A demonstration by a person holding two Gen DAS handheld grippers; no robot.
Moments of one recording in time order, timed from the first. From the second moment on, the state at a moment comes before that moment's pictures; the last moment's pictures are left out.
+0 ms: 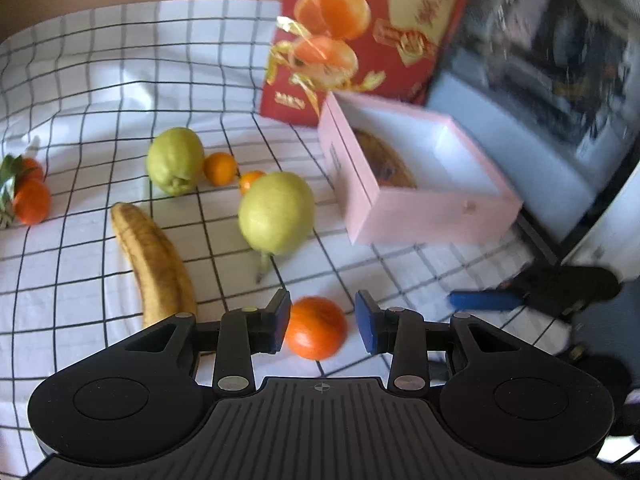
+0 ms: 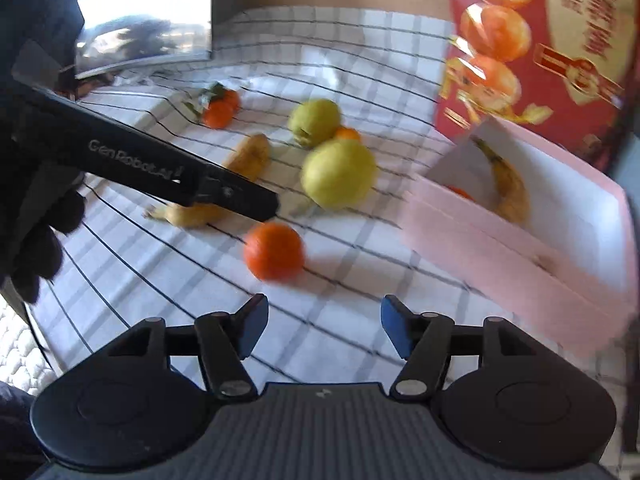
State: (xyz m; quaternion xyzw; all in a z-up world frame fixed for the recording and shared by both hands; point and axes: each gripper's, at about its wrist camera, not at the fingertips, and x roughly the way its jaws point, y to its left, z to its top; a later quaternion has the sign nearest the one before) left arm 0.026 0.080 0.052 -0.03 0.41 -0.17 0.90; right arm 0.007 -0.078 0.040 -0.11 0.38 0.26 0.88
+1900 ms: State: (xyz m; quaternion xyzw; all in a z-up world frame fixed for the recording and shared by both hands) left arm -0.015 0.227 0.042 -0.20 0.41 -0.02 0.89; right arm 0.121 0.052 0.039 -0.36 0.33 0.32 0.81
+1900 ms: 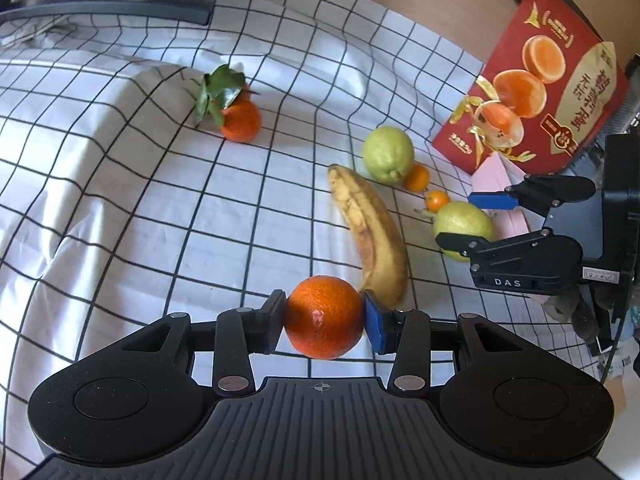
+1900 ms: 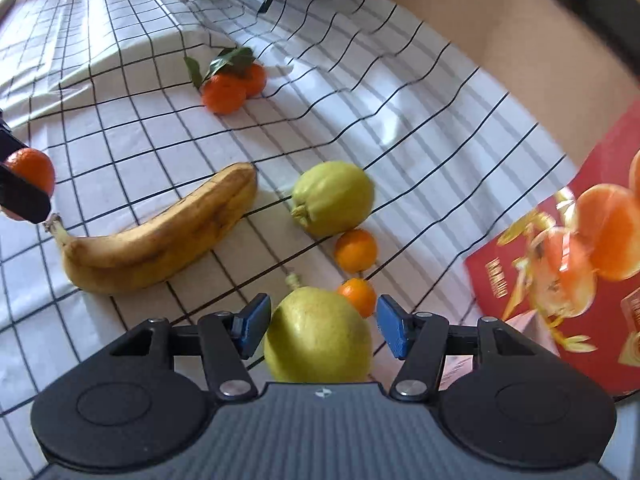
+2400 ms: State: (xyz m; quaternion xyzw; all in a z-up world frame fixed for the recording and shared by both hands) left arm -0.005 0.207 0.045 -0.18 0.41 -0.05 0.89; right arm 0.122 0.027 0.043 -0.26 0.38 0.32 0.83
